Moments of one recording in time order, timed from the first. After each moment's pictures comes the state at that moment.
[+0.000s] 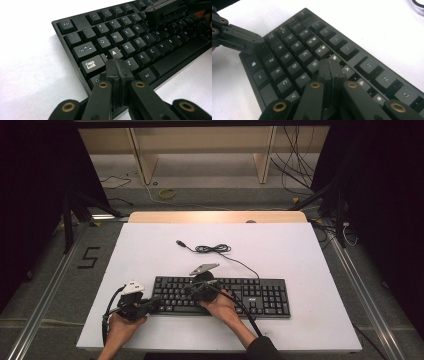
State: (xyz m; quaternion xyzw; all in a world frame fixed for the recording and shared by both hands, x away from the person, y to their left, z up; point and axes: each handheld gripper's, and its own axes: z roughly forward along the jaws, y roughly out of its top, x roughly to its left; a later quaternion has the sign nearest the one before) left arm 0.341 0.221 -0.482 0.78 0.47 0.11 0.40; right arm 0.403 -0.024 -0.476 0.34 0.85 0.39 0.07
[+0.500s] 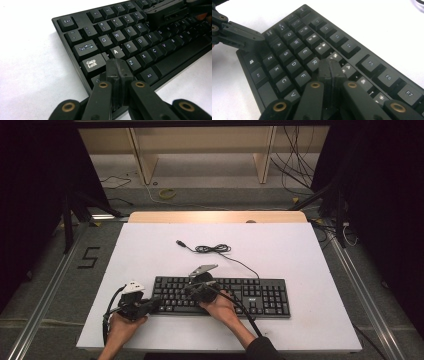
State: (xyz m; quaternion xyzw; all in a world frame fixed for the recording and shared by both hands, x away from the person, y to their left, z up) left arm 0.343 0.221 -0.484 0.78 0.48 0.11 0.39; right arm 0.402 -0.021 -0.479 0.34 0.86 0.38 0.07
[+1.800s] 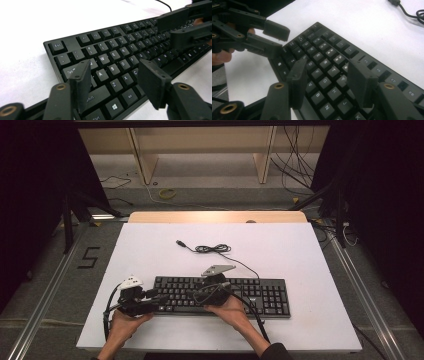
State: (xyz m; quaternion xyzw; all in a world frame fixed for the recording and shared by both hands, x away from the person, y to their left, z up) left arm 0.346 0.217 -0.468 0.75 0.47 0.10 0.45; right arm 0.383 -0.055 -0.456 0.34 0.83 0.45 0.04
